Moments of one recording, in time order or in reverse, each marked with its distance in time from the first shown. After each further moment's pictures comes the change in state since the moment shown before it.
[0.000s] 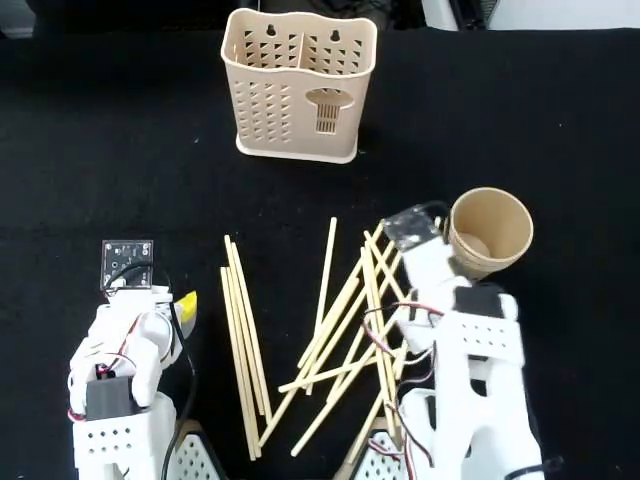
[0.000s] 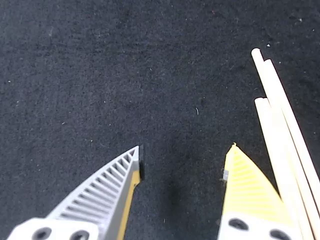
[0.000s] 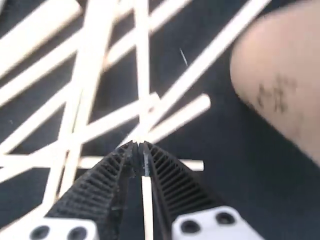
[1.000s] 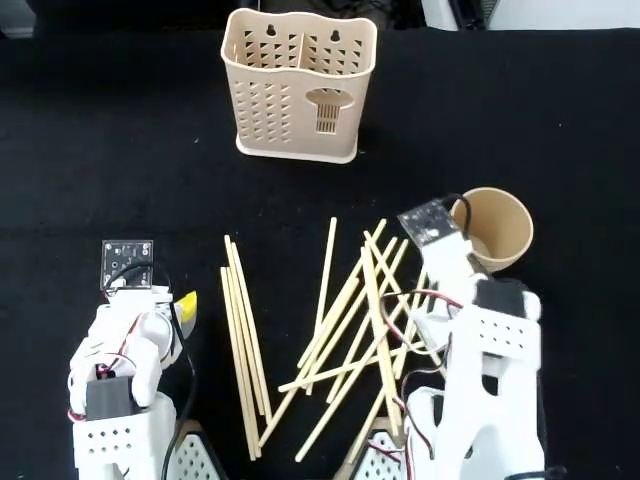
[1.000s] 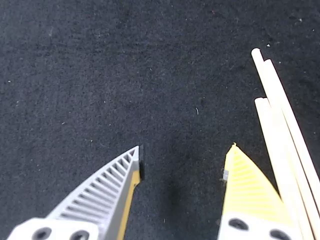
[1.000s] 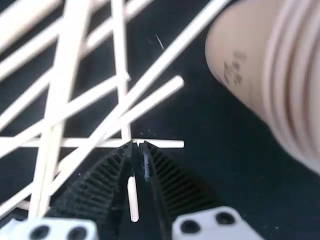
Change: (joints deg) left arm 0.0 0.0 0.0 0.0 0.0; right arm 9.8 0.0 -4.0 6.7 6.6
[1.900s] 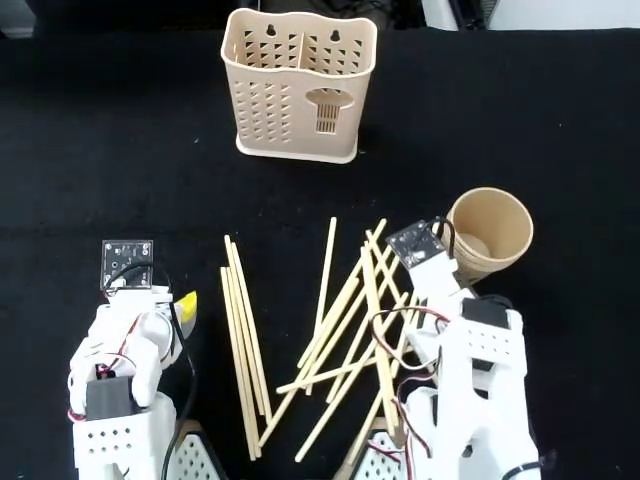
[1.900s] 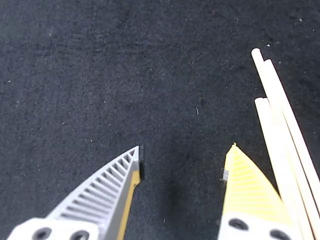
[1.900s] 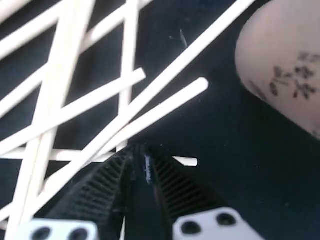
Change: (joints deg) left arm 0.0 0.0 0.0 0.0 0.0; right arm -1.7 1.3 9.8 -11.9 1.3
